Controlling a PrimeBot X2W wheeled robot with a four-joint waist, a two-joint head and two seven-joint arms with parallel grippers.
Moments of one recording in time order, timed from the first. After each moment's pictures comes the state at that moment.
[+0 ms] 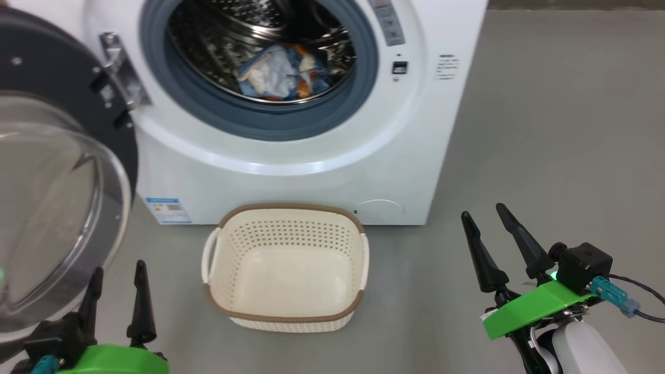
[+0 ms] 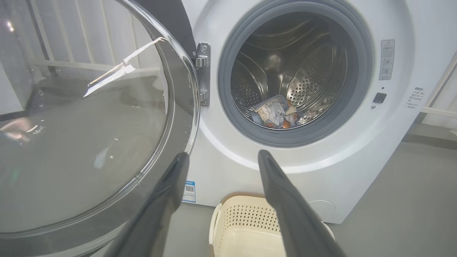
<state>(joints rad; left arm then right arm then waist) -0.06 0.14 -0.02 0.17 -0.34 -0.03 -0.26 -0.22 -0.14 0.16 0.24 0.37 0.13 -0.26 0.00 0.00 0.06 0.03</state>
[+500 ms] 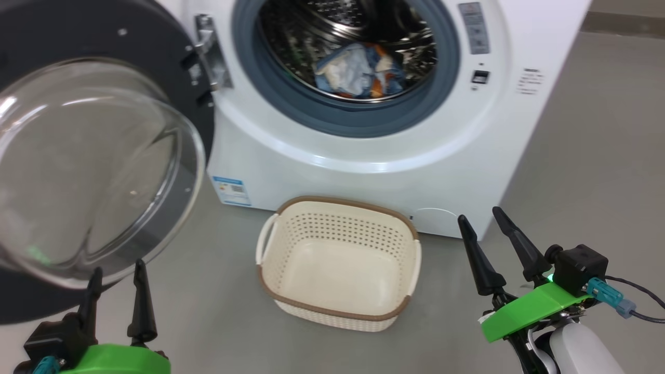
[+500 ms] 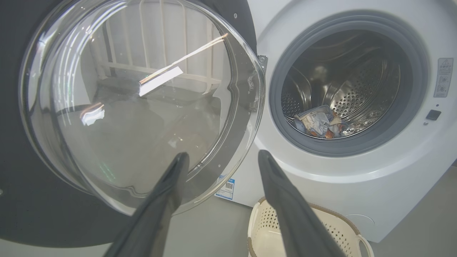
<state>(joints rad) -0.06 0.11 0.00 0.16 -0.33 -0.01 -0.26 -0.22 -0.15 0.17 0.25 0.38 0.13 -0.26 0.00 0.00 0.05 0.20</state>
